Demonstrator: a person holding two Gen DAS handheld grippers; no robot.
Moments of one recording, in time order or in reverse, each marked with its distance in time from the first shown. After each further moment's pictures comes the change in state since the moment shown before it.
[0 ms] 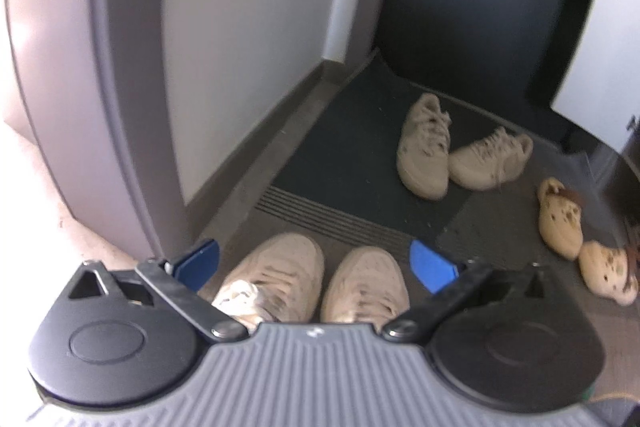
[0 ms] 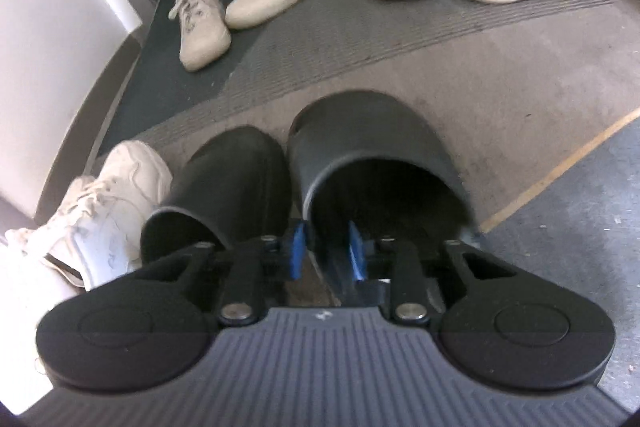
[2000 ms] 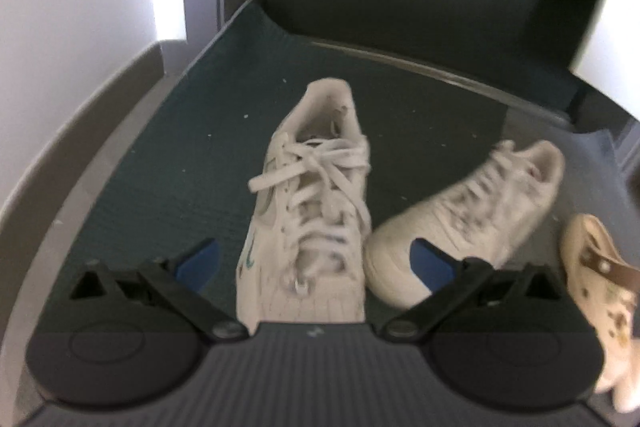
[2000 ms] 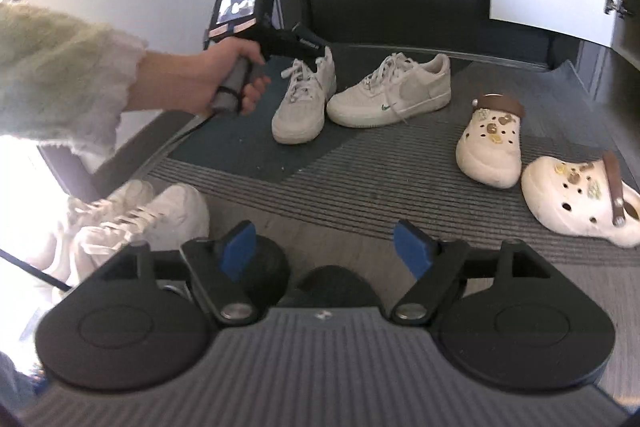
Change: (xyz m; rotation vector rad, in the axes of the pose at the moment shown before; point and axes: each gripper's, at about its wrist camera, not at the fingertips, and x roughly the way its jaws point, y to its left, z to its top) left arm 0.394 -0.217 0.160 0.209 0.101 -0.031; right arm -0.047 -0.025 0.120 -0.508 -0.150 0.217
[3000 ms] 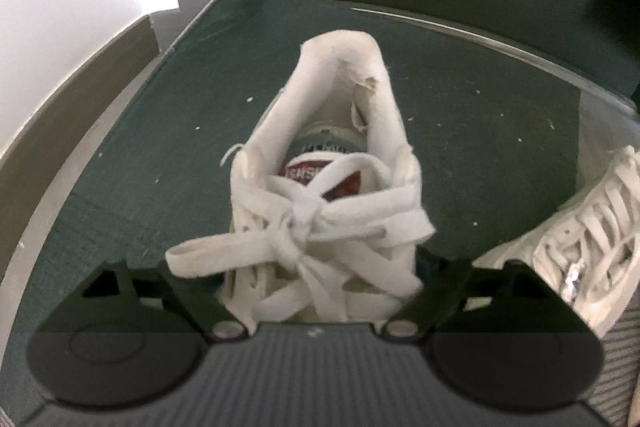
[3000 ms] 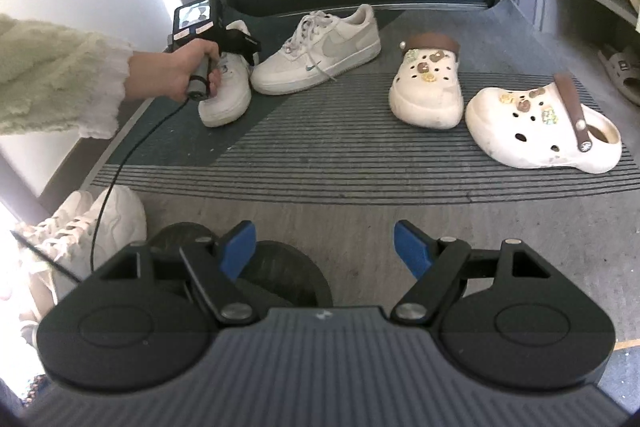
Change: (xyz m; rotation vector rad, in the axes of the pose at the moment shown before) left arm 0.070 -0.004 0.009 -0.062 0.074 0.077; right arm 0.011 -0.045 -0.027 0.170 0.068 -0.080
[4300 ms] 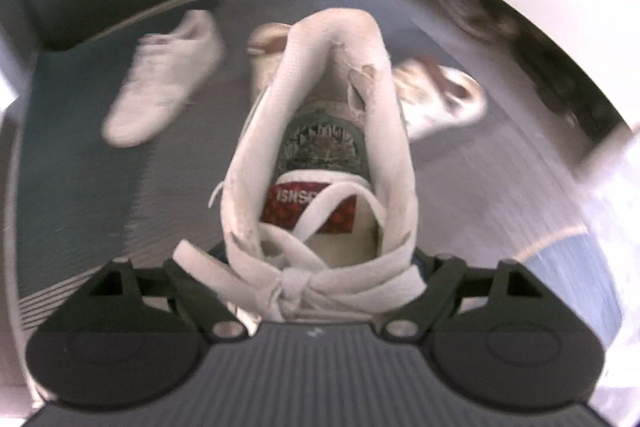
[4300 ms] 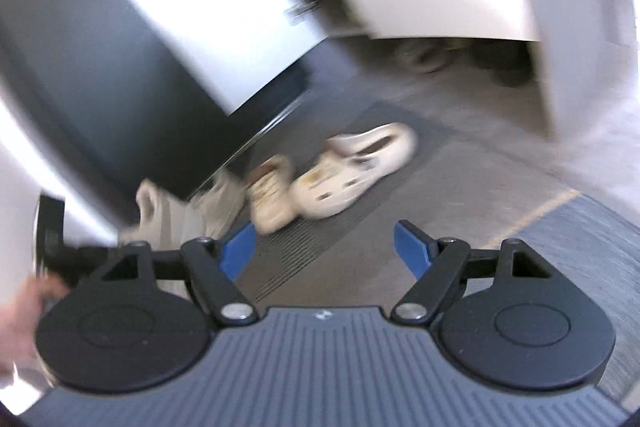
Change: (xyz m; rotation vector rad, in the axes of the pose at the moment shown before) left arm -0.402 -0.189 -0.232 0.632 0.170 -0.409; right arm -0.240 -0.152 -0.096 0.769 -0.393 -0.257
